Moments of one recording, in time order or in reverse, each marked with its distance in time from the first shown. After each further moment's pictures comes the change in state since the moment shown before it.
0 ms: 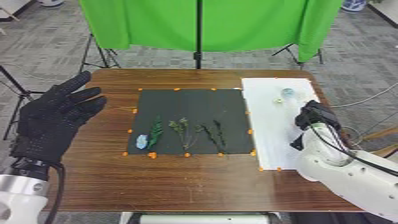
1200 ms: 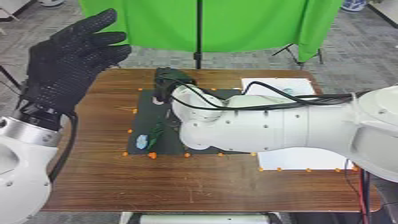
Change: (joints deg) left arm -25.6 11.0 9.0 4.8 0.4 -6.4 -0.8; right arm 42.9 -43.3 -34.8 11.6 27.6 -2.3 -18.7
